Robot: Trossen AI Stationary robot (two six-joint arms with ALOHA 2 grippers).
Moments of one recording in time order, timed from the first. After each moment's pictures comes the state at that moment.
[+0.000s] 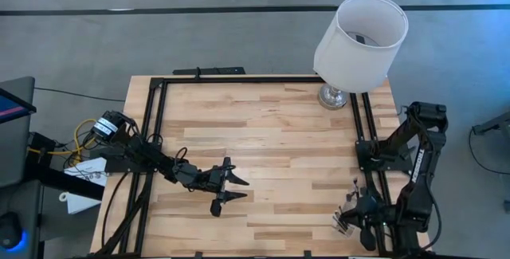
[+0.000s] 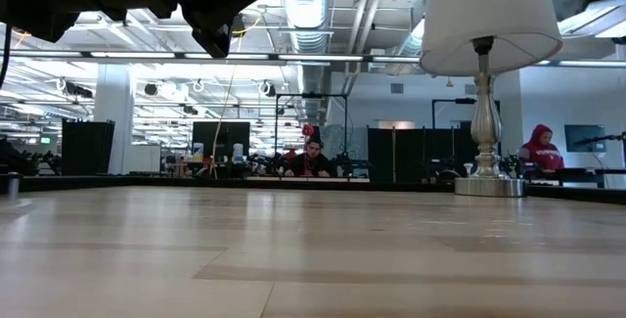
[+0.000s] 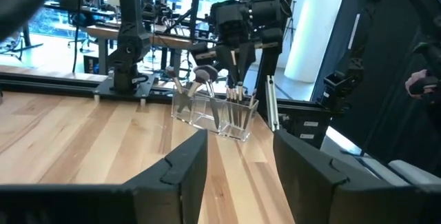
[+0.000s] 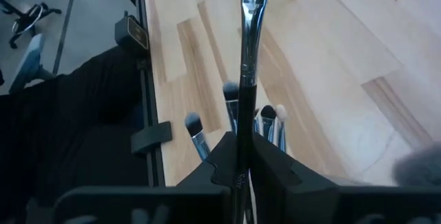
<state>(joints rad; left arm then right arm) -0.52 1.68 0.53 1.19 -0.32 -0.11 1.41 1.45 0.88 -0.72 0.84 1.64</state>
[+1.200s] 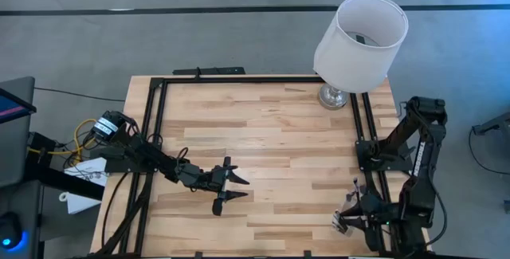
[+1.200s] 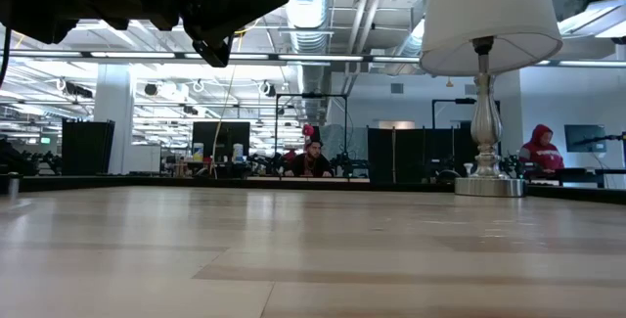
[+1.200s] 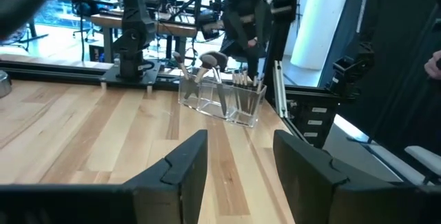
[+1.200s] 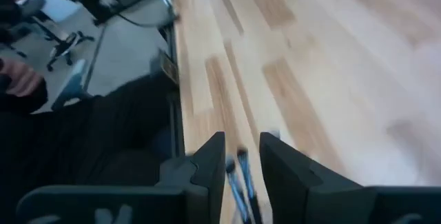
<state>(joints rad) -0.51 1.68 0.53 1.13 -0.32 -0.11 1.39 1.38 0.88 -0.65 0.96 1.51</state>
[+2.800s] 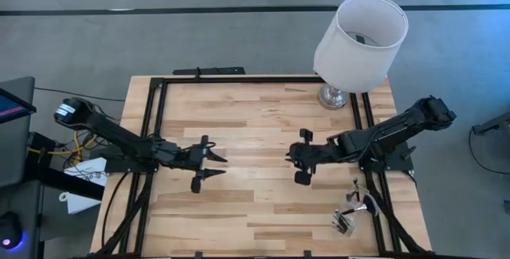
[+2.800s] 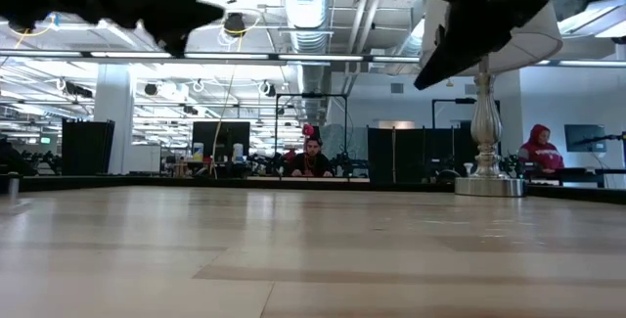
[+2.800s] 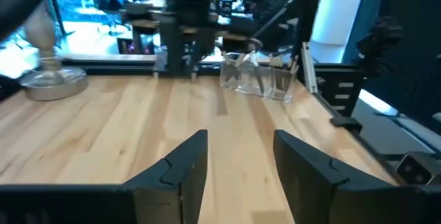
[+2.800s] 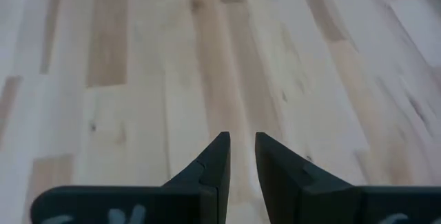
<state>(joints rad) -0.39 1.10 0.30 0.70 -0.26 -0.04 0.29 1.33 0.83 -0.33 0.31 0.23</state>
